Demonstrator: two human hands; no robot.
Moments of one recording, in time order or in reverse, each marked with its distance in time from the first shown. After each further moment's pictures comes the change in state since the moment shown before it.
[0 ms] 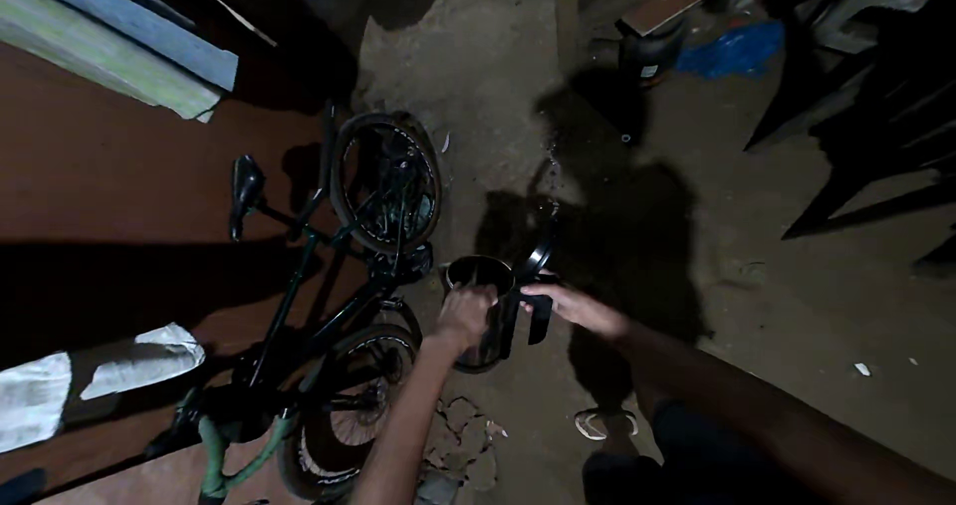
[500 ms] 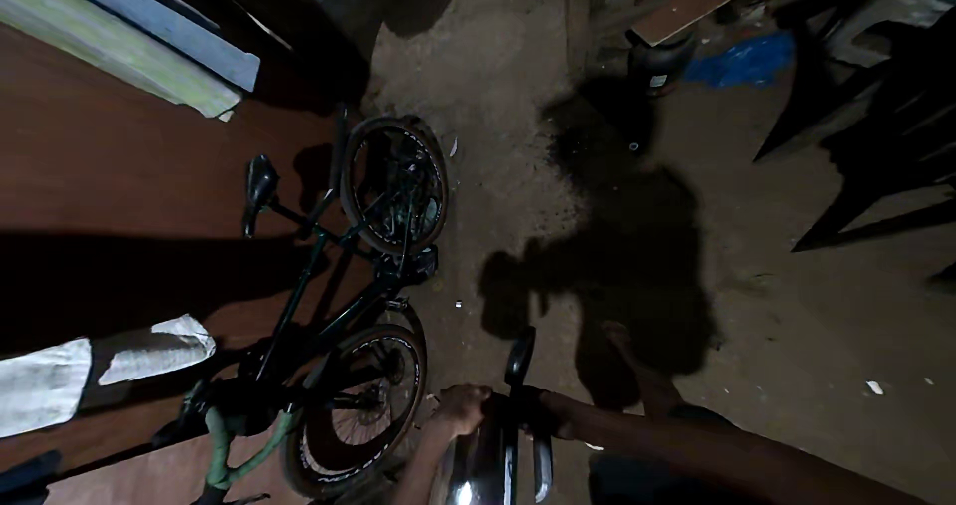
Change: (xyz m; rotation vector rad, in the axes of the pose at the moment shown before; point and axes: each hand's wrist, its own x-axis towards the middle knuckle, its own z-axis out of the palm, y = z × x) left_hand -0.063 -0.022 0.124 -0.339 -0.442 -0.209; right_hand -0.068 0.152 0.043 0.260 -0.106 0.653
